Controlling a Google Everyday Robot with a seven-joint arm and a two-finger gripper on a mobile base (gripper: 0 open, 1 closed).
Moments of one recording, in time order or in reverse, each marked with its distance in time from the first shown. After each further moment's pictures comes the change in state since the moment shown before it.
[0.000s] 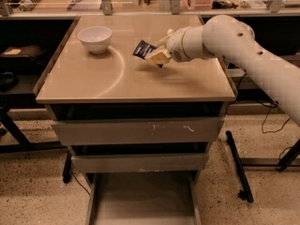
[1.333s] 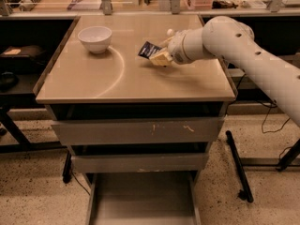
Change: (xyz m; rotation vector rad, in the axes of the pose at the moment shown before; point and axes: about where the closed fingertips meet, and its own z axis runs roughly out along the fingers) arm 0.016 -0.001 0.003 -0.015 0.046 -0.003
